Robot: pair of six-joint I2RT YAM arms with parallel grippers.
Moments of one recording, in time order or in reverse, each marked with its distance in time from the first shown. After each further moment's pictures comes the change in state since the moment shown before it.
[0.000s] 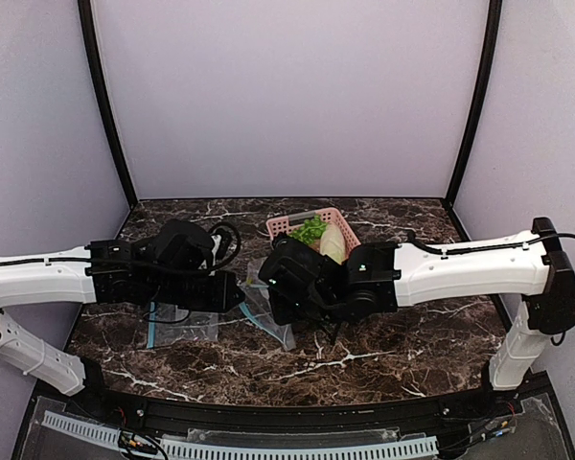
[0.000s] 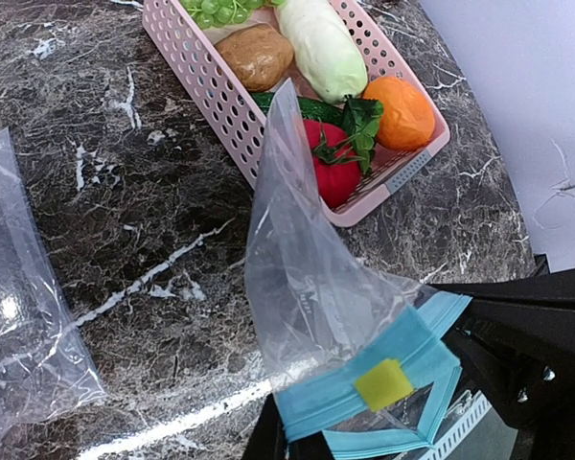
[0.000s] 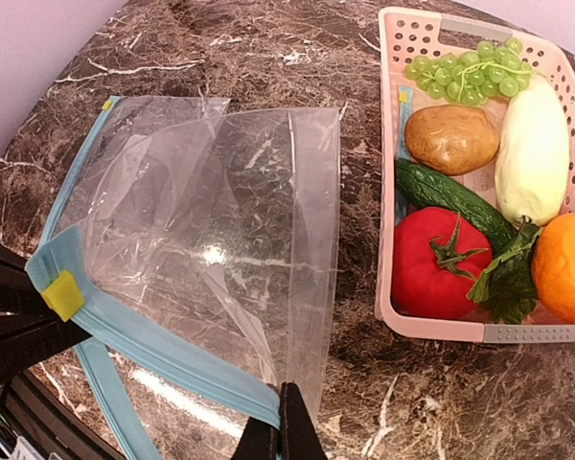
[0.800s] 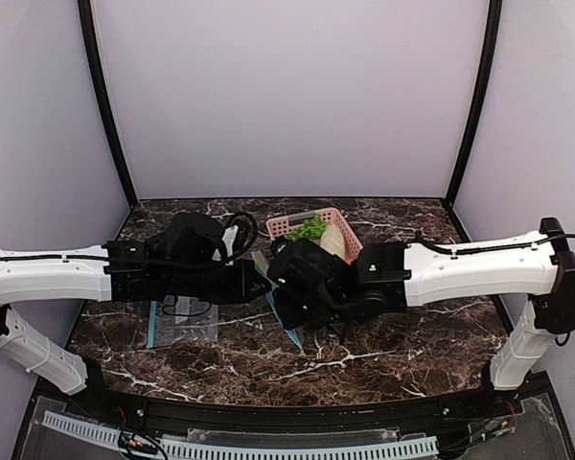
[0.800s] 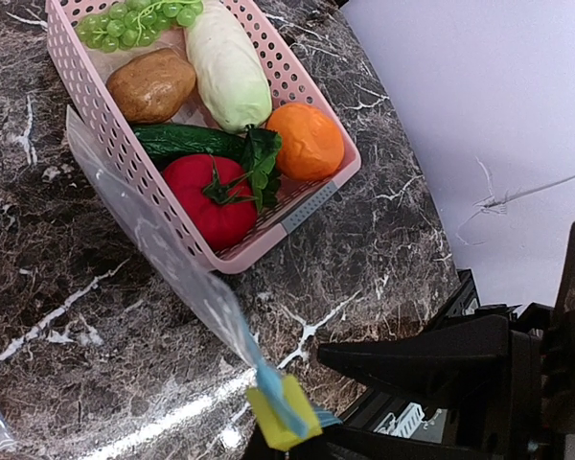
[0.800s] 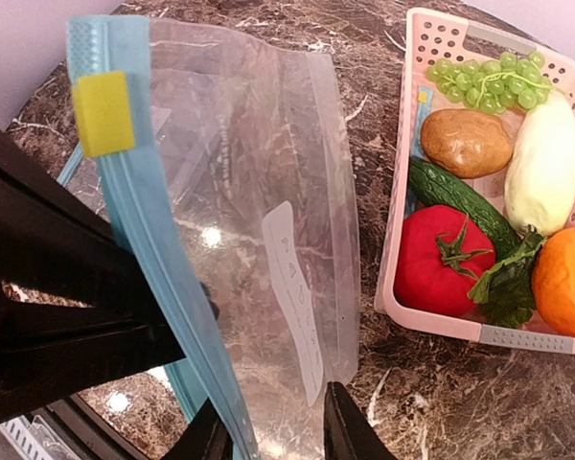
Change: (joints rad) left arm 0.002 0.080 0.015 0.238 0.121 -0.039; right arm 0.002 -0.051 -0.046 0.022 -0.072 -0.098
